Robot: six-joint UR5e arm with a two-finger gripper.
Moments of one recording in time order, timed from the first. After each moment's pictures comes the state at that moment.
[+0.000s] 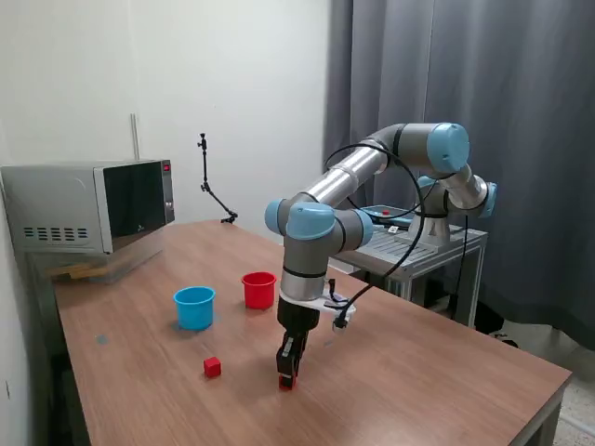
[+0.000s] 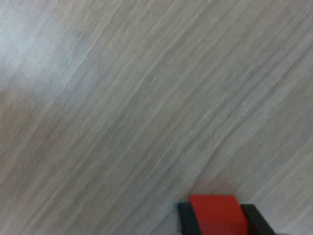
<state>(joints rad) 0.13 -0.44 0.81 -2.01 -1.65 -2.03</state>
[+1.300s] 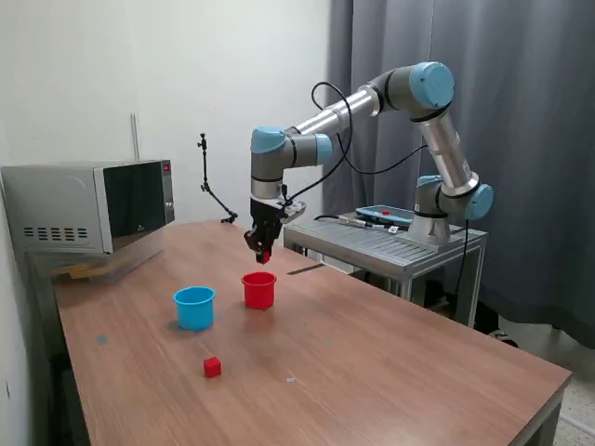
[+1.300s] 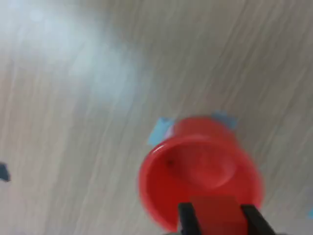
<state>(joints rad) -0.20 -0.92 1.35 -1.95 -1.80 -2.08</state>
